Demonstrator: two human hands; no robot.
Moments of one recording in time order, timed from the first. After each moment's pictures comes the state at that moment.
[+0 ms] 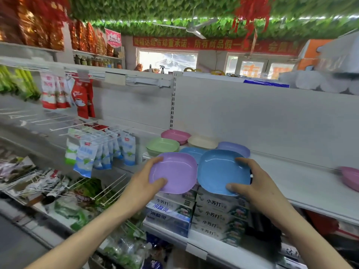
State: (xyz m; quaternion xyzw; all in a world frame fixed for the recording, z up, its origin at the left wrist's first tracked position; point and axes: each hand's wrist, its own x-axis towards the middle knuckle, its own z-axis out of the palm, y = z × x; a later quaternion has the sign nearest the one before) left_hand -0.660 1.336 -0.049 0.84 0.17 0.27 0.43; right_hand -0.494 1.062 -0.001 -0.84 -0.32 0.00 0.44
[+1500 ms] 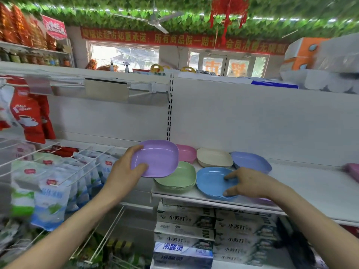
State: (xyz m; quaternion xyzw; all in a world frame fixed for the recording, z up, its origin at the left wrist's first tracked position) left_hand -0.553 1.565 -0.019 0.84 0.12 0.30 0.44; right_hand -0.411 1.243 0.021 -0.97 -0.24 0.08 0.04
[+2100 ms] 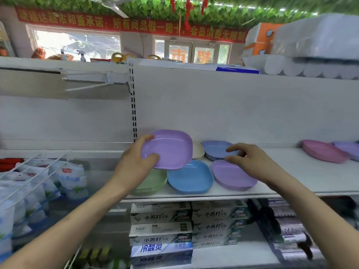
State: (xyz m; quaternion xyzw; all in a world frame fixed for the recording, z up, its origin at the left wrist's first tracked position) left_hand -0.485 1.491 0.004 0.86 0.04 0.24 0.45; right_hand -0.406 1.174 0.029 -0.93 -0.12 -0.07 0.35
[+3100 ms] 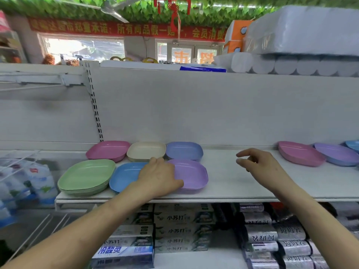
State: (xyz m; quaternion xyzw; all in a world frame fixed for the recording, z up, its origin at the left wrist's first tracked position) left_hand -0.415 1.286 -0.008 1.00 0.04 0.02 0.05; right_hand -0.349 0.995 0.001 -0.88 -0.14 -0.11 0.43
